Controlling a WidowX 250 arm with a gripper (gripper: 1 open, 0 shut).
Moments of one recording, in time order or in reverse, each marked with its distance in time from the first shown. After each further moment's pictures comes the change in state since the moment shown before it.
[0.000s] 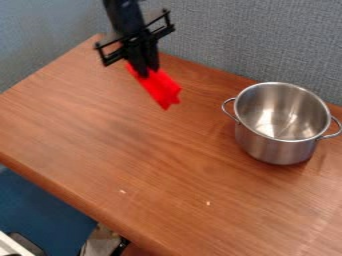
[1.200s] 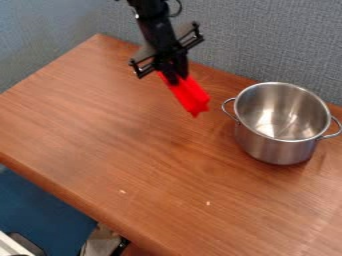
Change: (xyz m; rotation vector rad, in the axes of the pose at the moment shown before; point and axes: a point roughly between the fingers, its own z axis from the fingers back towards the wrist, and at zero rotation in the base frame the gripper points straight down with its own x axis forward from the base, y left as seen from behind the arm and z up) arm -0.012 -0.044 -0.045 -0.075 -0.102 -0.083
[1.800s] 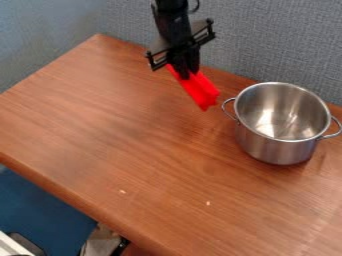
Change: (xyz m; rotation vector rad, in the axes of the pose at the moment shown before) arm 0.015 -0.013 -0.017 0.088 -0.003 0.044
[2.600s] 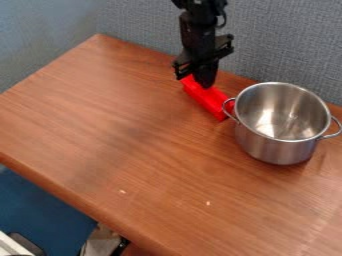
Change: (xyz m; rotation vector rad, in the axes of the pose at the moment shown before) arm 0.000 -0.030 -0.036 0.111 -0.032 0.074
